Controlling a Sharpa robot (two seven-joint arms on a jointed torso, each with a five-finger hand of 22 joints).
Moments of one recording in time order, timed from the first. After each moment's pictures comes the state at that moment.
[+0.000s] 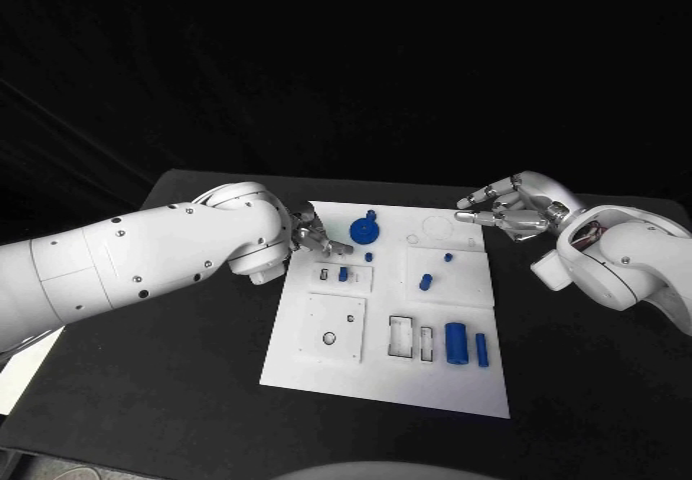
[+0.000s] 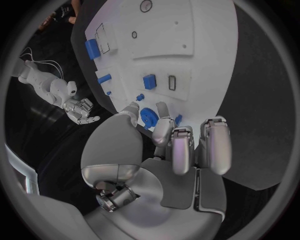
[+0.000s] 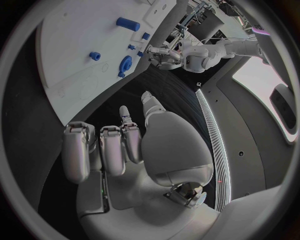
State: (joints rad) left arm 1.31 -0.76 0.00 1.52 -1.04 -0.03 -0.70; left_hand 1.01 -0.13 0.12 0.29 0.09 0.84 0.04 0.69 0.73 1.35 -0.03 1.26 1.16 1.47 -0.10 1.57 1.31 0.03 1.47 0.00 1.45 1.31; right arm 1.24 -0.93 0.01 1.50 -0.84 -0.28 0.08; right_hand 1.29 -0.02 0.00 0.13 0.22 0.97 0.15 0.11 0.12 1.46 0.06 1.38 1.31 1.47 -0.01 1.49 1.31 0.05 1.45 0.09 1.44 1.30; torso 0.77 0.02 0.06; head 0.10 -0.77
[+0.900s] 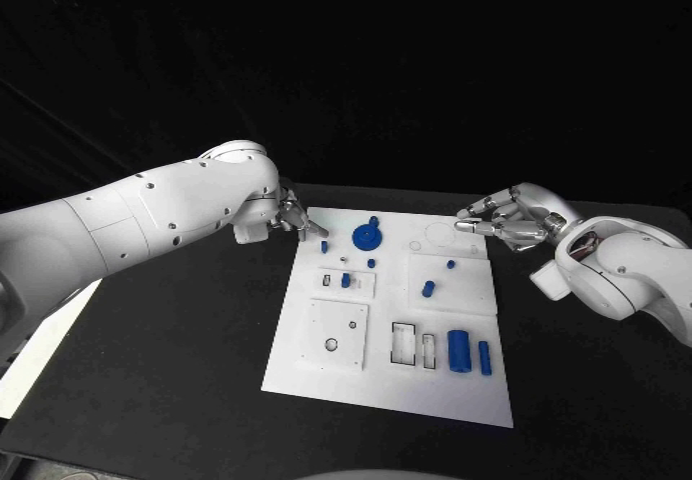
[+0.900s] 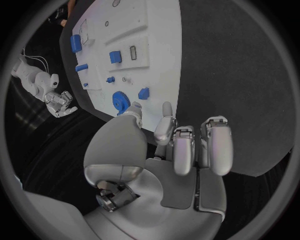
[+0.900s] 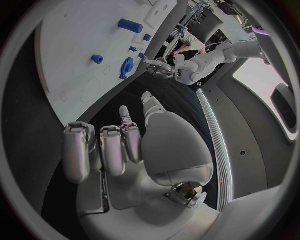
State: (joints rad) left arm 1.39 -0.61 0.00 1.15 -1.05 0.27 -0.70; left_hand 1.07 -0.07 0.03 0.29 0.09 0.84 0.08 0.57 0.55 1.33 0.00 1.25 1.14 1.47 -0.07 1.57 1.31 0.03 1.47 0.03 1.44 1.31; right arm 1.23 -0.92 0.01 1.48 -0.83 -0.27 0.08; right_hand 1.28 -0.02 0.00 0.13 0.22 0.97 0.15 0.11 0.12 1.46 0.06 1.38 1.31 1.47 -0.01 1.49 1.31 0.05 1.45 0.09 1.44 1.30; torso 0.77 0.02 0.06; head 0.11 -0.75
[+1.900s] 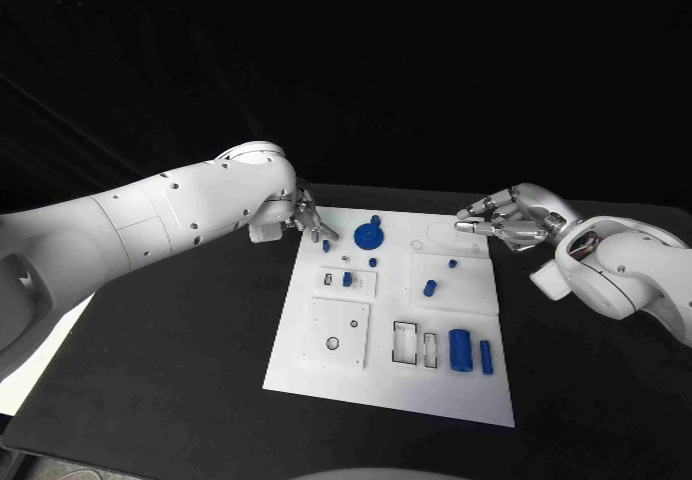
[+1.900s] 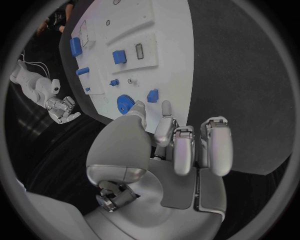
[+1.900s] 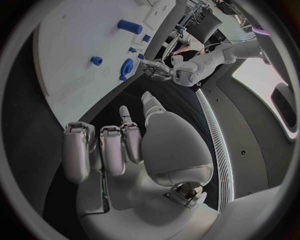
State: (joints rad) left arm 1.39 -0.56 -0.01 1.12 -1.07 0.28 -0.66; left_hand 1.13 -0.03 0.00 0.28 0.09 0.89 0.06 0.58 0.52 1.35 -0.01 1.27 1.16 1.47 -0.07 1.57 1.31 0.03 1.47 0.03 1.46 1.31; right arm 1.23 -0.91 0.01 1.47 -0.83 -0.26 0.09; right_hand 1.28 -0.02 0.00 0.13 0.22 0.97 0.15 0.11 0.12 1.46 0.06 1.38 1.31 1.47 -0.01 1.49 1.31 0.05 1.45 0.09 1.44 1.30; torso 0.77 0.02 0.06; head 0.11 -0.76
